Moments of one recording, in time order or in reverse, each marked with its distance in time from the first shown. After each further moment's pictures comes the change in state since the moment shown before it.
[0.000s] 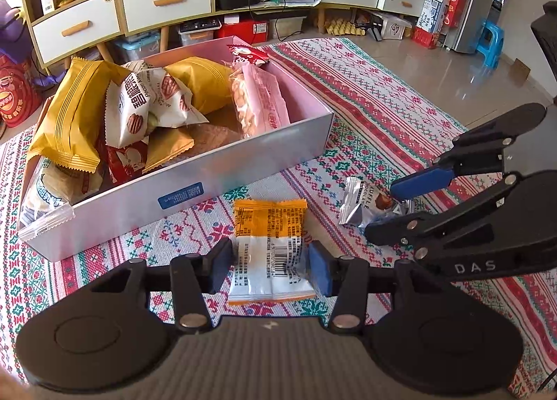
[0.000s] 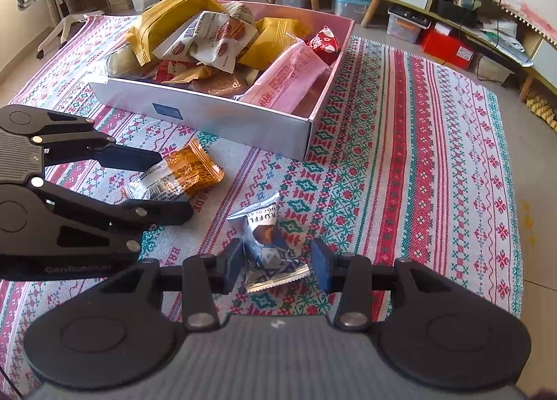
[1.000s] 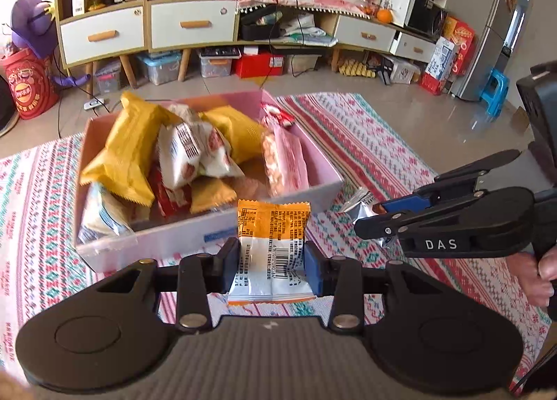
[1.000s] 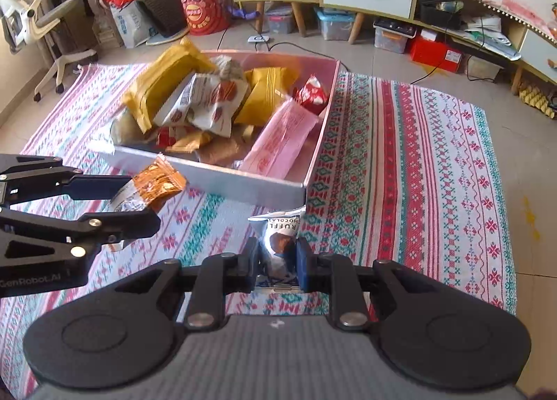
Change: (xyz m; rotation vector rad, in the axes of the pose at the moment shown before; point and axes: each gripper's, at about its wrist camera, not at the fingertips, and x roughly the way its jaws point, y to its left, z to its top) left arm -0.058 0.034 0.016 -0.122 -0.108 -0.020; right arm -0.024 -0.009 0.032 0.122 -0.076 0.030
